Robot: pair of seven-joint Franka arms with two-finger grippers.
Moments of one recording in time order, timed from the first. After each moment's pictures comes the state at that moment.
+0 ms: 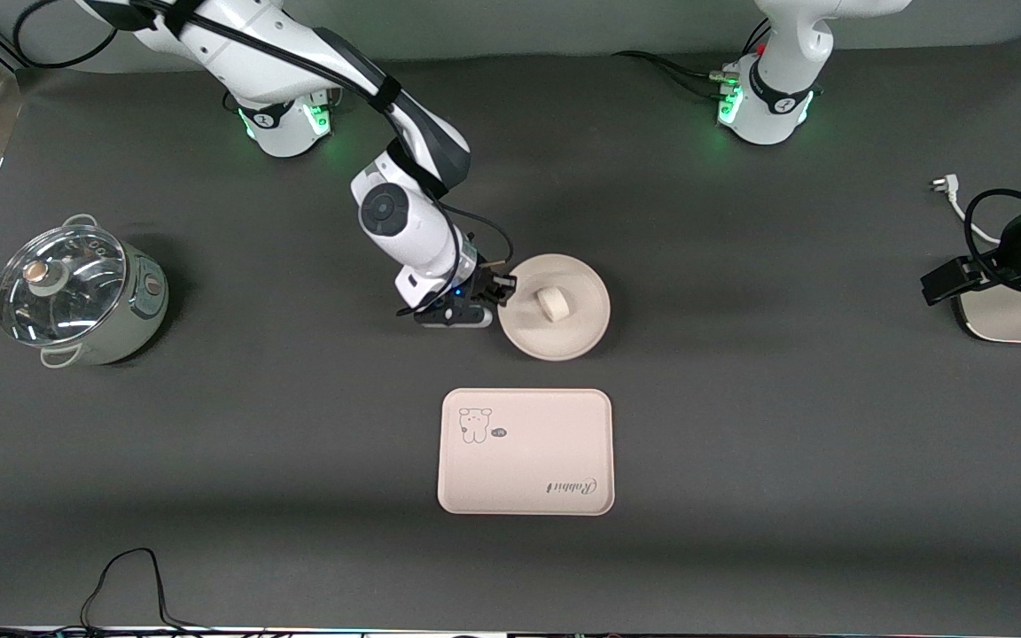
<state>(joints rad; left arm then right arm) -0.08 0.08 0.06 -1.58 0.08 1.63 -0.21 0.35 0.49 0.38 -1.90 0.18 2.60 0.70</state>
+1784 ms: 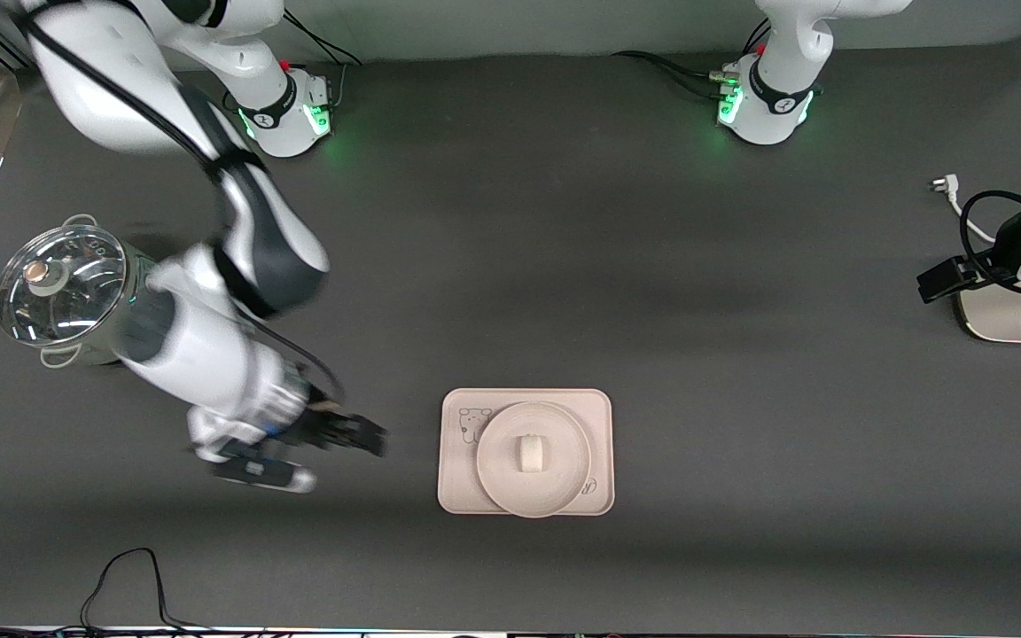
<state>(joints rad) -0.09 0.08 0.07 -1.60 0.08 1.63 -0.21 0.11 0.50 0.21 -1.42 0.02 2.15 0.46</state>
